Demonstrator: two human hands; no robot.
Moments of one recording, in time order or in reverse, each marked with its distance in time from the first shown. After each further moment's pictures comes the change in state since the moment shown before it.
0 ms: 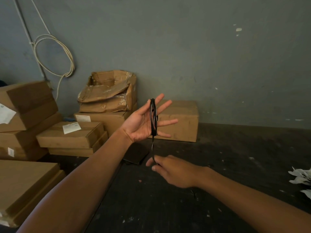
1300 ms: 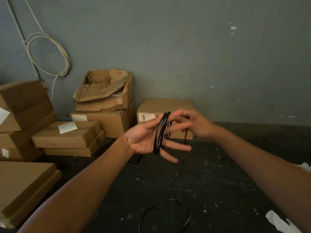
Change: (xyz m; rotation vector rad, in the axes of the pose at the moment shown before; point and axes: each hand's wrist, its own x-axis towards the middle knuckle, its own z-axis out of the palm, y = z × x) left_hand -0.010 -0.029 0.026 0.071 -0.410 -0.285; right_hand -0.006 0.035 -0.099 0.441 0.426 0.103
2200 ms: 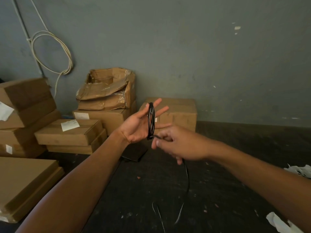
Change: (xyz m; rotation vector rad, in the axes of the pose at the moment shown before) left_hand -0.016 0.013 -0.031 -0.030 0.512 0.253; right_hand -0.045 -0.060 0.047 -0.187 -0.332 -0.026
